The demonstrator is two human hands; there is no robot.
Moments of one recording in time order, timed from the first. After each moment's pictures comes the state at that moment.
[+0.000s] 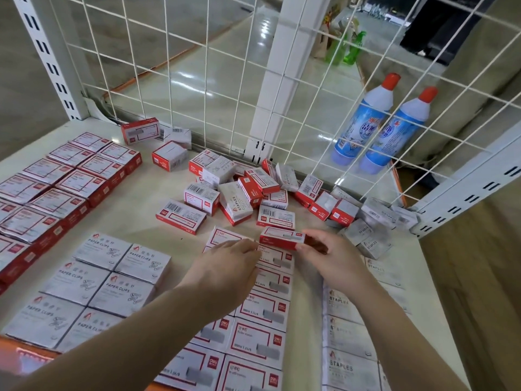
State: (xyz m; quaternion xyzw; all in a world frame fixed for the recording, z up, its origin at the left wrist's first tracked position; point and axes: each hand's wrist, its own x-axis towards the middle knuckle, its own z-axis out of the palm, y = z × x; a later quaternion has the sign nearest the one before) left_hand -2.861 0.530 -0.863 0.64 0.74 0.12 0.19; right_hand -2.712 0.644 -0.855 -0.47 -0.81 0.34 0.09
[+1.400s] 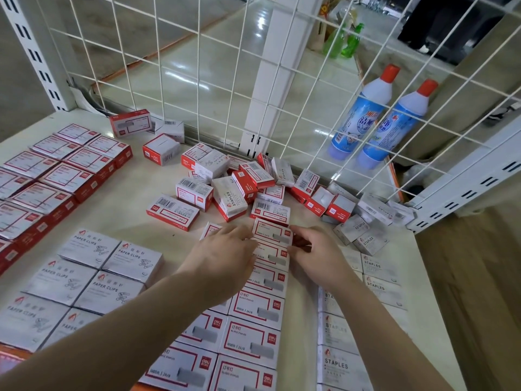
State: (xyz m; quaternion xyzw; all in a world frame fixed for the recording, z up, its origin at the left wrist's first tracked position) left_hand -2.864 0.545 -0.860 0.64 0.74 0.10 0.20; right_hand -2.724 0.647 -0.867 -0.45 -0.83 0.33 0.07
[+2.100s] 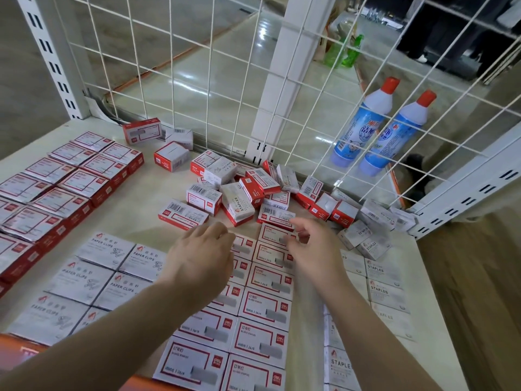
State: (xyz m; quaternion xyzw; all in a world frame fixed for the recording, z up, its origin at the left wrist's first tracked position) left_hand -2.884 0.520 -0.860 0.57 0.80 0.12 0.13; right_hand -2.746 0.637 -0.868 -0.50 -0.81 0.26 0.15
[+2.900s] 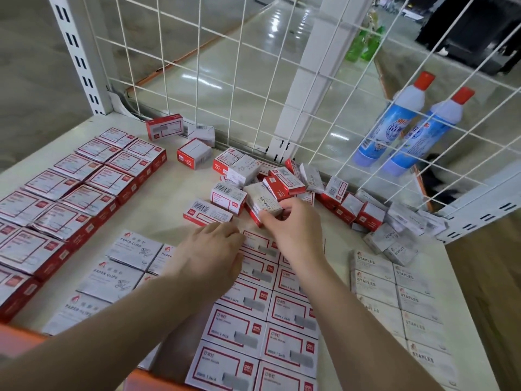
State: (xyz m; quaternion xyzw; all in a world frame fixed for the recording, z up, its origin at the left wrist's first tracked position) left_hand -2.914 0.508 -0.866 0.61 0.77 0.12 0.11; right_hand -2.823 0.628 -0.878 -0.52 -0.79 0.25 0.19
